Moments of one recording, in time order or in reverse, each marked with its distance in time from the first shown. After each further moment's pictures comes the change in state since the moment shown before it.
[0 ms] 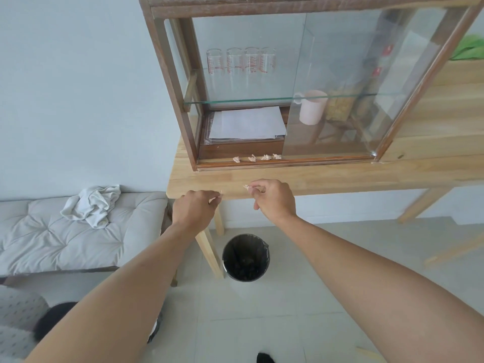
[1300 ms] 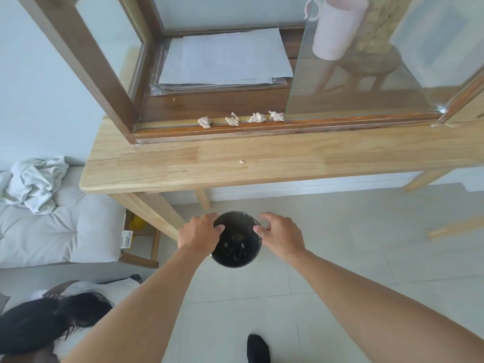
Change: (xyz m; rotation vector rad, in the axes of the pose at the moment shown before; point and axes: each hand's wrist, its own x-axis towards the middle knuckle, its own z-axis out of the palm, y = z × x) left_hand 0.031 -0.017 0.243 0.037 -0.335 -0.152; right_hand 0.035 0.219 0.103 -0.243 -0.310 0.250
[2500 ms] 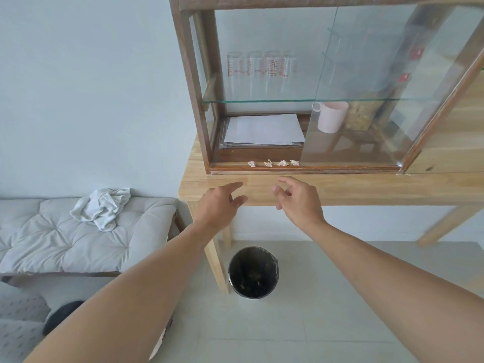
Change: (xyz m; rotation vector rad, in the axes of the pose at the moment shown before) left_hand -0.093 0.013 -0.209 -0.373 0.364 0.257; right_hand -0.097 -0.148 -0.131 0.265 0.419 -0.370
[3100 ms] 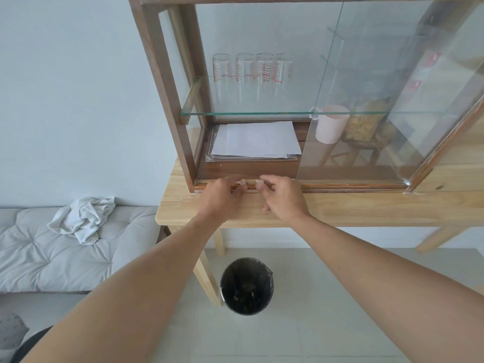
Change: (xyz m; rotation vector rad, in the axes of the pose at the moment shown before) left_hand 0.097 0.013 0.031 -0.003 0.092 0.016; right_hand 0.089 0.000 0.021 0.038 -0.059 -0.006
